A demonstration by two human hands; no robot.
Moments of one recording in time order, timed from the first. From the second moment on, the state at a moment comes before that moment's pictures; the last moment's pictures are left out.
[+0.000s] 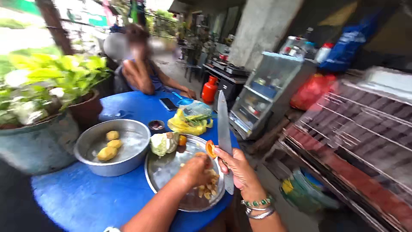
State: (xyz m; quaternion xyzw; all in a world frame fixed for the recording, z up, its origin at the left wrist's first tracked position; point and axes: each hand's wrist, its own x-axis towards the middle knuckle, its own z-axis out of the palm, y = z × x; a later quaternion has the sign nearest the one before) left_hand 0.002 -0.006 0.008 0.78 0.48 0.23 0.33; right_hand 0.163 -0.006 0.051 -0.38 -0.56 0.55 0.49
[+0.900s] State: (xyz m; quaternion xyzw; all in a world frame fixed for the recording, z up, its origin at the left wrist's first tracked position) left_hand -0.006 0.000 0.009 0.19 0.30 0.62 0.69; right_hand 0.093 0.009 0.104 -0.41 -0.81 0.27 0.33
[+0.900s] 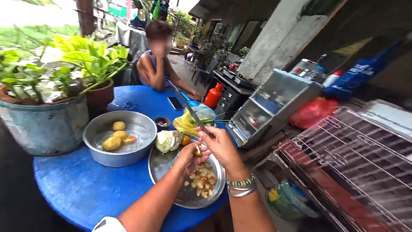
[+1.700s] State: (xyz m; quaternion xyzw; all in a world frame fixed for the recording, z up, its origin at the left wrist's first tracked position) left_hand 0.002 -0.010 -0.001 0.60 0.29 0.44 0.60; right_hand 0.183 -0.022 -0.009 -0.45 -0.58 0.40 0.56
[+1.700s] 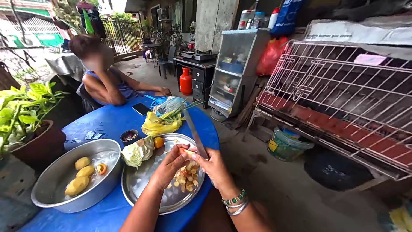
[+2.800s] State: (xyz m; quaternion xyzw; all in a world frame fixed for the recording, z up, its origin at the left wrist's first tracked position) left_hand -0.001 -0.010 0.005 0.63 0.30 0.48 0.53; right_hand 0.183 -0.026 -0.003 -0.42 -0.67 0.34 0.51
